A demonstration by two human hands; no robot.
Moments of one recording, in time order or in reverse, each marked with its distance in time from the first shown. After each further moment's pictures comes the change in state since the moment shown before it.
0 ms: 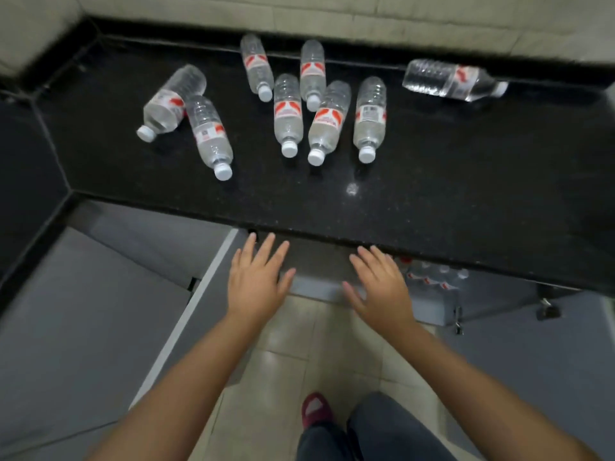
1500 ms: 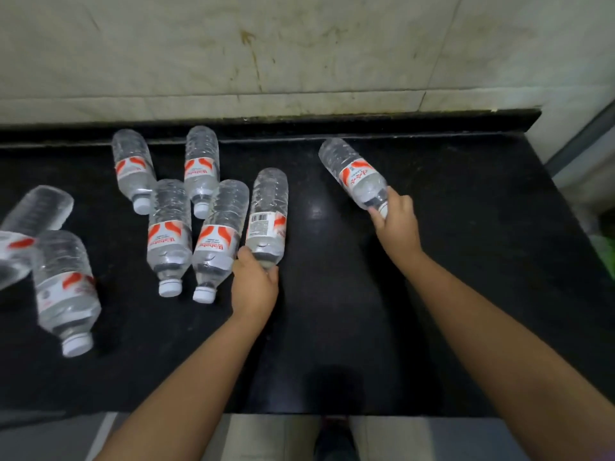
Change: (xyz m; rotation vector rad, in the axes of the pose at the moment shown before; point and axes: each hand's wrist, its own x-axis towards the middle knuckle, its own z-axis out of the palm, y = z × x) left_hand 0.261 0.163 -0.041 -0.570 0.039 -0.327; right_hand 0.237 0.271 -0.030 0.289 0.090 0.648
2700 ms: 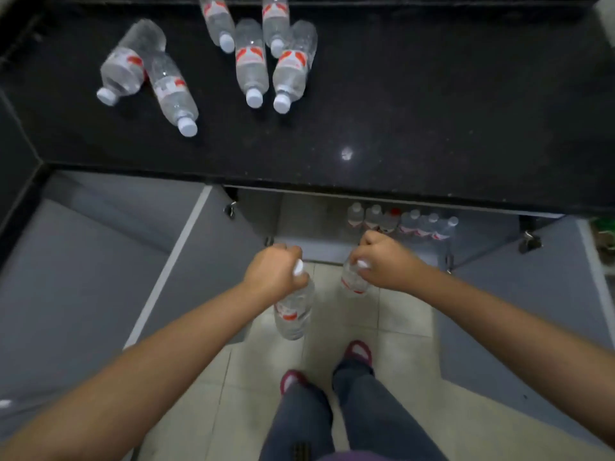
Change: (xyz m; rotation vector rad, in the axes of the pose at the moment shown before) left_hand -0.258 -0.185 -0.045 0.552 -0.446 0.241; right_hand -0.365 -0.012 -0.003 -0.292 -0.783 -0.452
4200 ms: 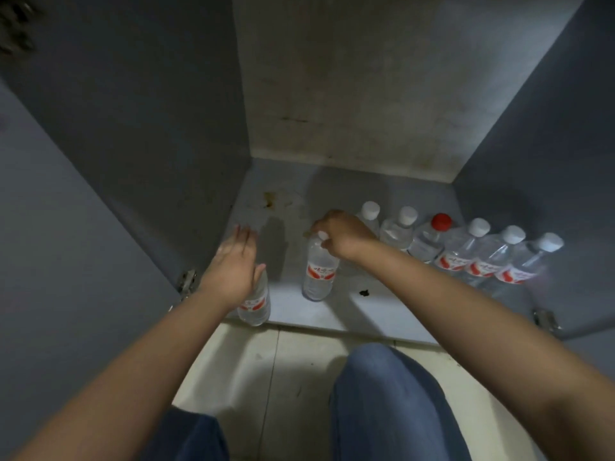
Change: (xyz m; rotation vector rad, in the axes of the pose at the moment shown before) left_hand 0.402 -0.121 0.299 0.035 0.332 0.092; right_hand 0.351 0.201 0.259 -0.277 0.157 0.072
